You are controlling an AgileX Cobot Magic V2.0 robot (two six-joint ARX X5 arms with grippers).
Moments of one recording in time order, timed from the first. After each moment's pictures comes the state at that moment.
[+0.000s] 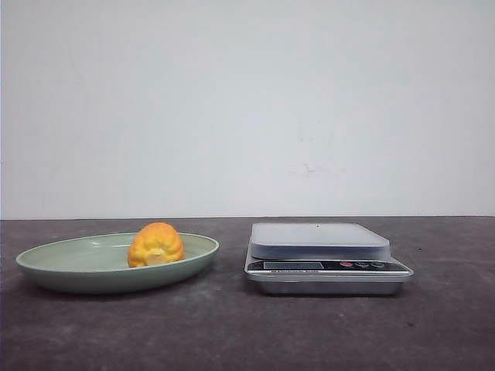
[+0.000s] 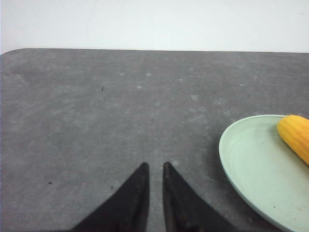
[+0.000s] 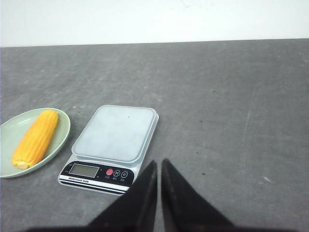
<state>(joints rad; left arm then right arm) -0.08 0.00 0.03 -0.18 -0.10 -0.02 0.73 0.20 0.74 -0.88 0.39 0.35</state>
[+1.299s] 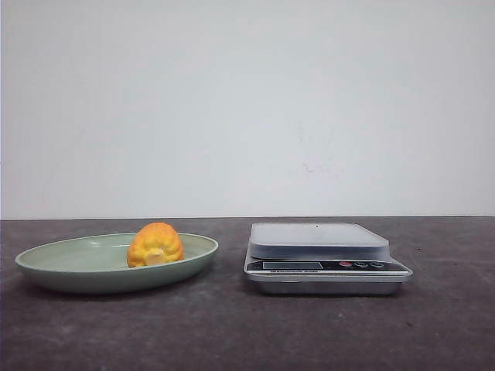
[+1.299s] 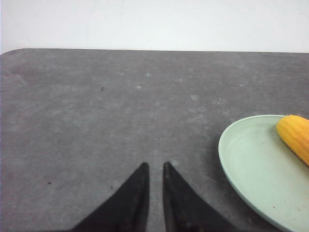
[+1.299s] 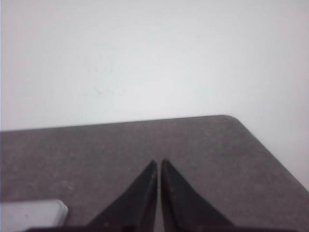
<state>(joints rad) -0.08 0.00 0.03 -0.18 -0.10 -0.02 0.02 0.13 0.43 -0.29 0.08 0.09</state>
